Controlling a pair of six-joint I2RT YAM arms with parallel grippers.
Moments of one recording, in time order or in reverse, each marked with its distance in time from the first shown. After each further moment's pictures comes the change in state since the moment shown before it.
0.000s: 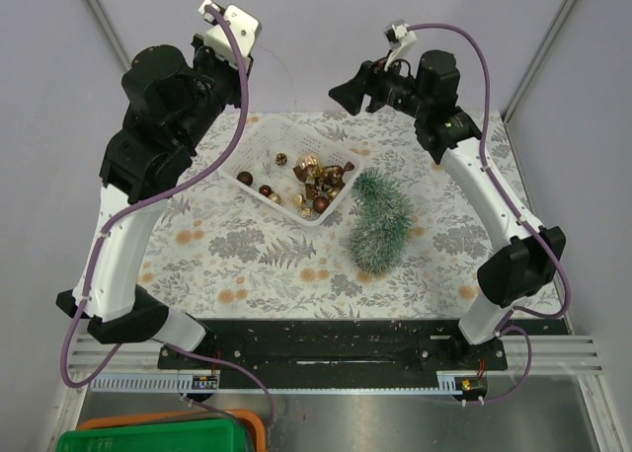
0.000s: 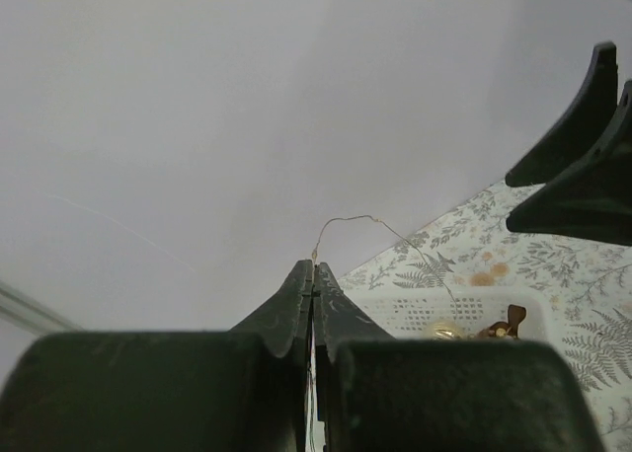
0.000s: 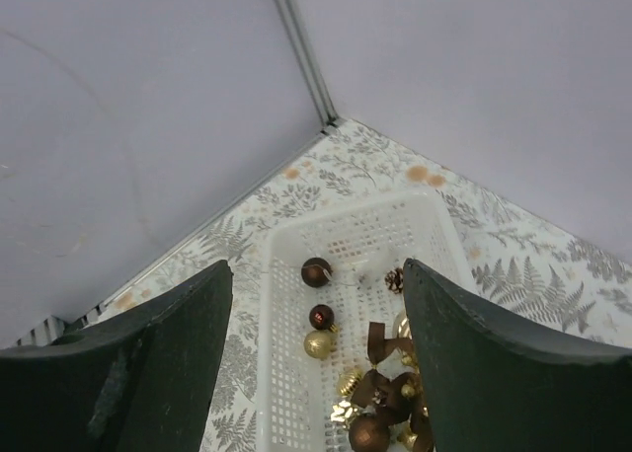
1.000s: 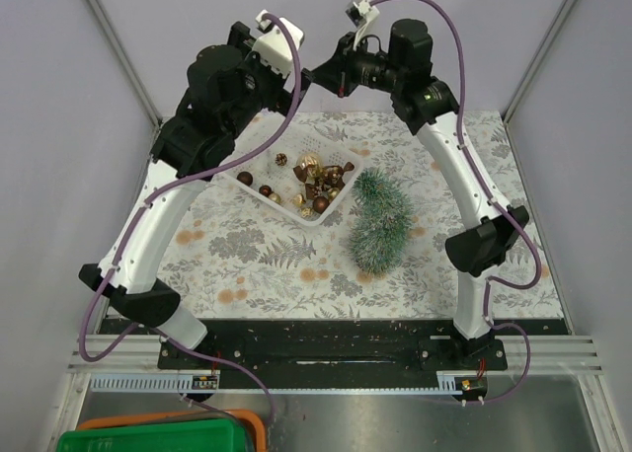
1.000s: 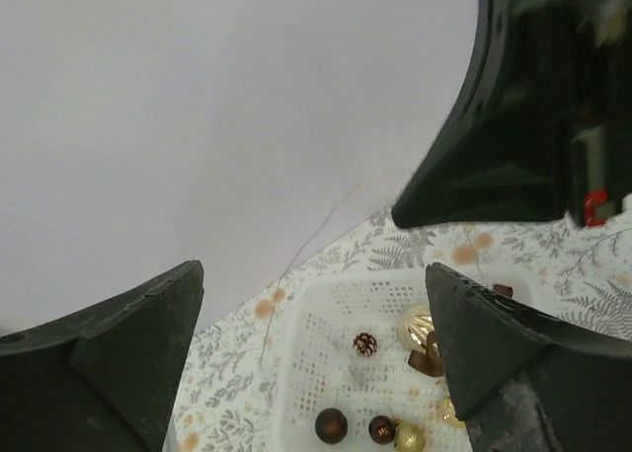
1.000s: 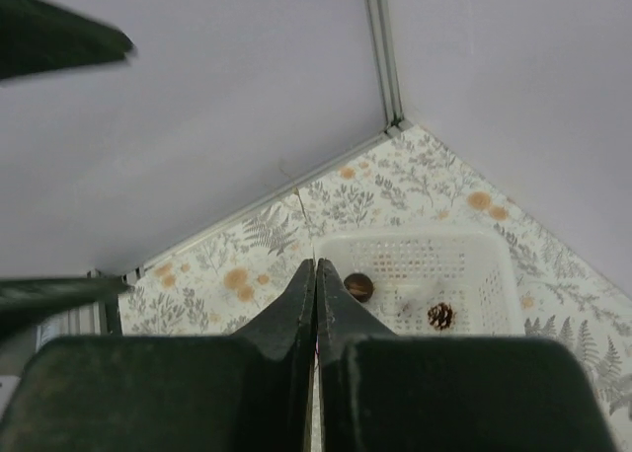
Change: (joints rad) left arm -0.022 0.100 -0.083 0.072 0.010 -0.008; right arm 0.082 0.286 0.544 -0.275 -0.173 -0.091
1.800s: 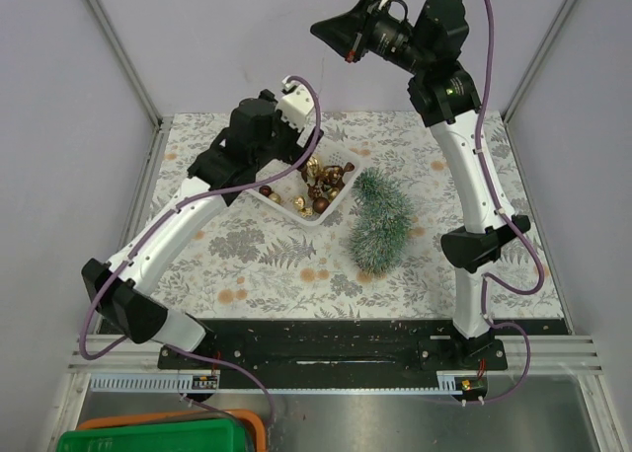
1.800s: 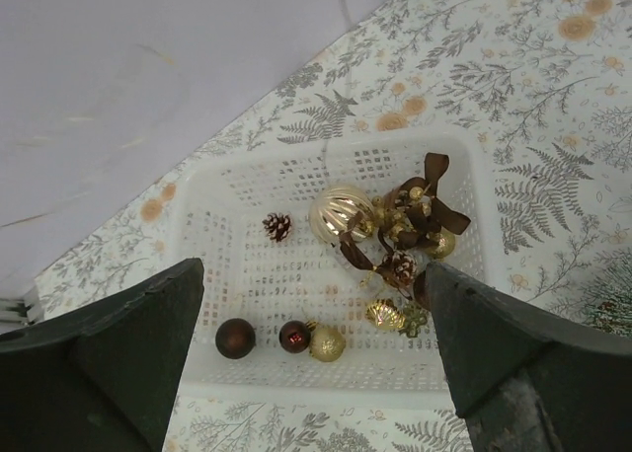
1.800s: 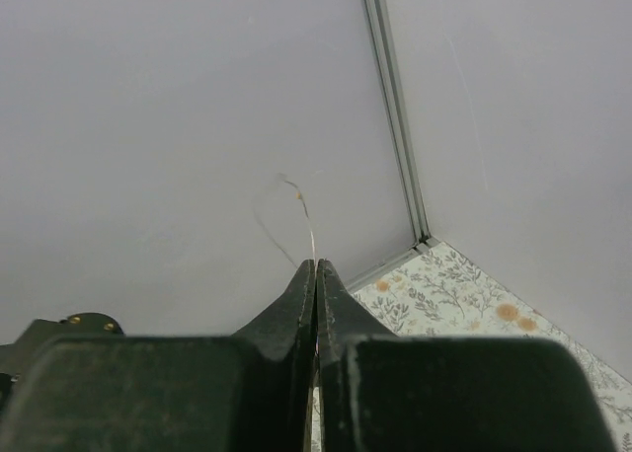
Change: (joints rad) left arm 0.008 -0.125 -0.573 0.159 0.053 -0.117; right arm 0.001 0.049 0.352 0.043 0.082 0.242
